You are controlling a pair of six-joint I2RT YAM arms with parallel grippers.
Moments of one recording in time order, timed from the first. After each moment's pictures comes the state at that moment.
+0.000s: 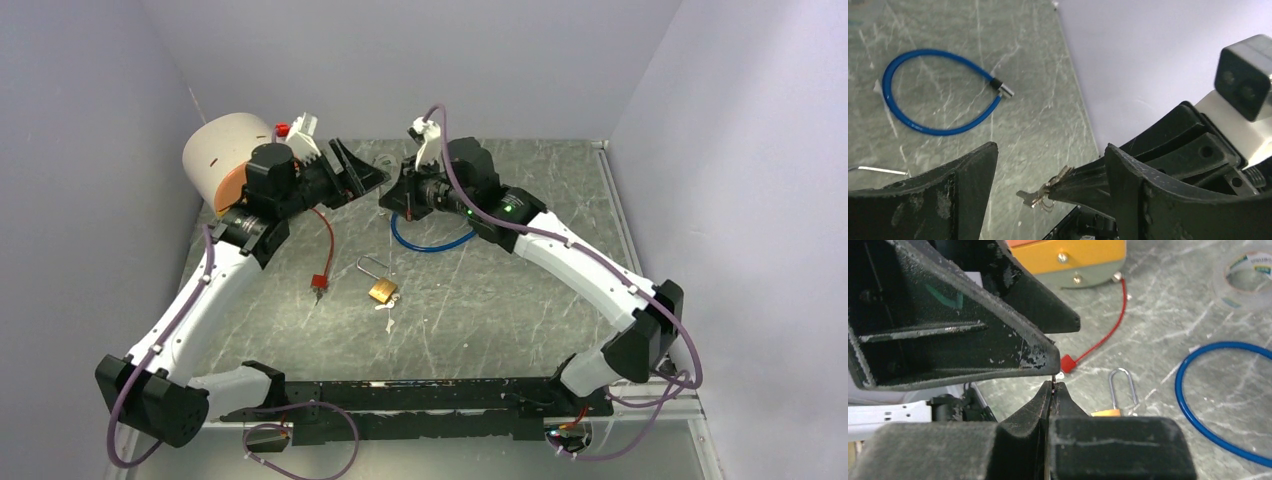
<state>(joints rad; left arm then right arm) -0.38 1.17 1.21 -0.23 0.36 -0.82 0.78 1.48 1.49 -0.29 -0.23 0.39</state>
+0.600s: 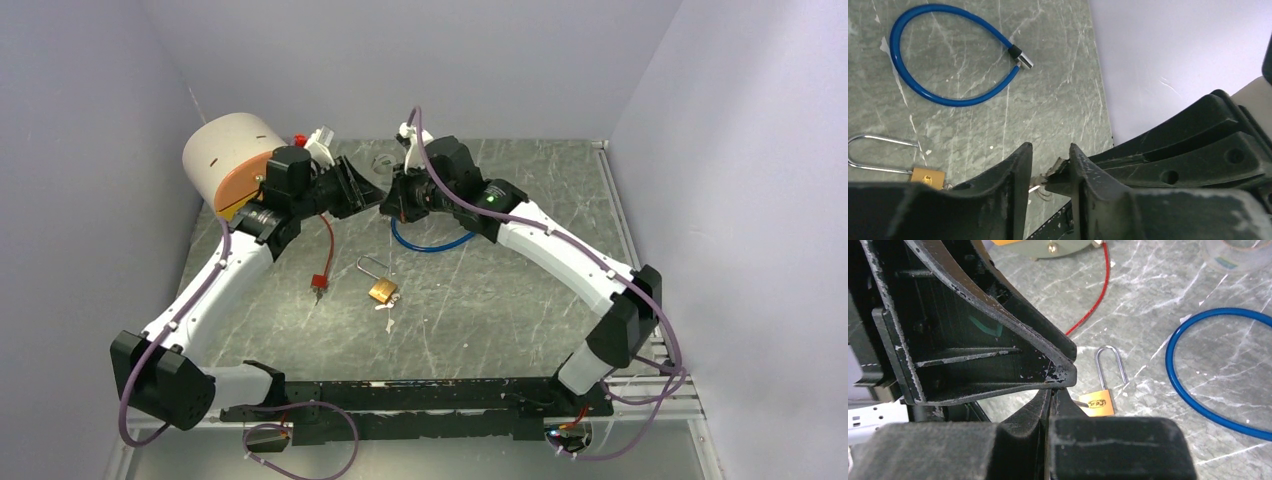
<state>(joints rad) -0.38 1.25 1.18 -0.30 0.39 -0.80 0.79 1.59 1.58 -0.44 -0.19 0.38</state>
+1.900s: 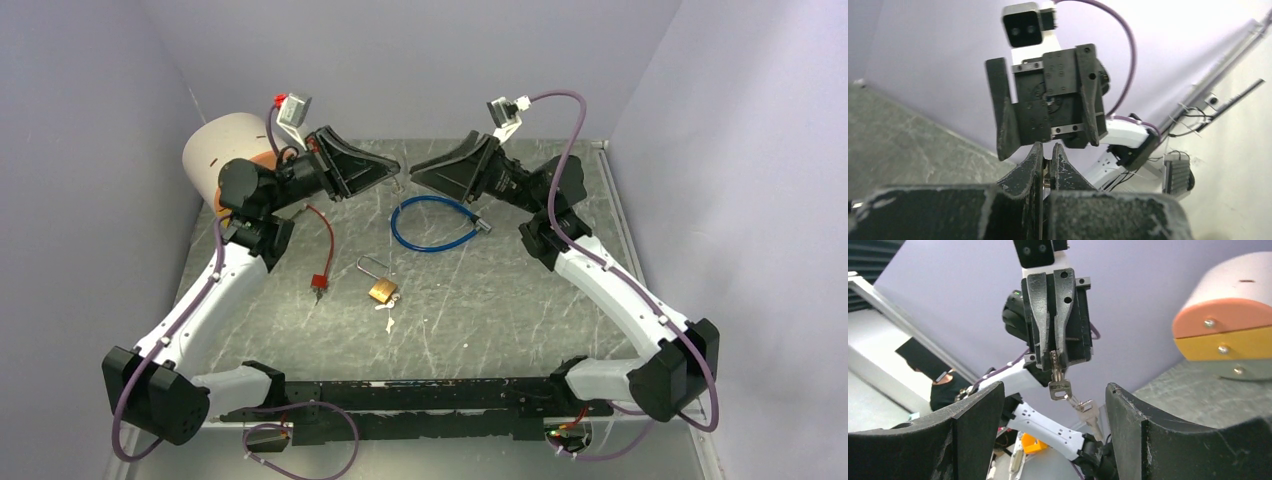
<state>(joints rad) -0.38 1.19 1.12 0.59 0.84 -1.04 0.54 1.25 1.13 0.55 -0.72 1.08</state>
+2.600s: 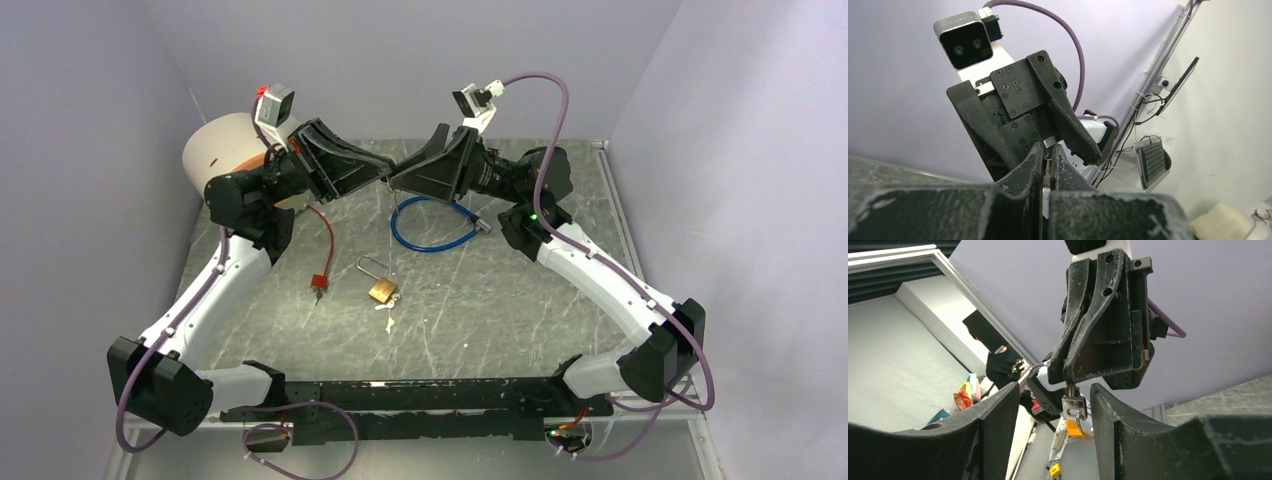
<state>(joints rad) -0.38 1.23 1.16 1.02 0.92 -1.27 0.67 1.37 1.31 0.71 -0.81 1.26</state>
